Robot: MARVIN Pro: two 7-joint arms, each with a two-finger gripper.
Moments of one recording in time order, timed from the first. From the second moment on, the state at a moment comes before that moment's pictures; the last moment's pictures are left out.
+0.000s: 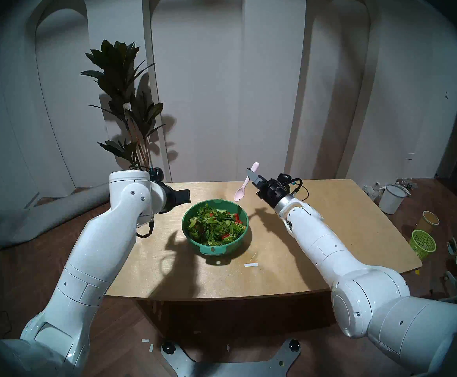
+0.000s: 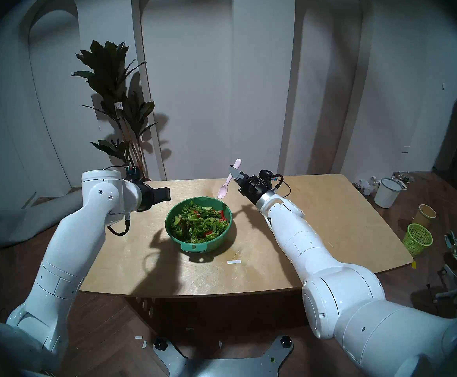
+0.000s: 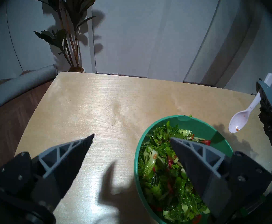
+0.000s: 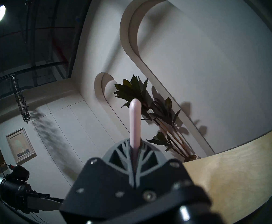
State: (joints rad) left arm 1.24 -1.12 -1.30 -1.87 -1.24 0.96 0.86; right arm -0.88 -1.49 1.42 -0.62 0.83 0.04 0.85
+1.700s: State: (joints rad) left arm 1.30 -1.16 -1.37 -1.93 -1.26 0.96 0.87; right arm -1.14 -1.47 1.41 -1.14 0.80 0.27 0.39
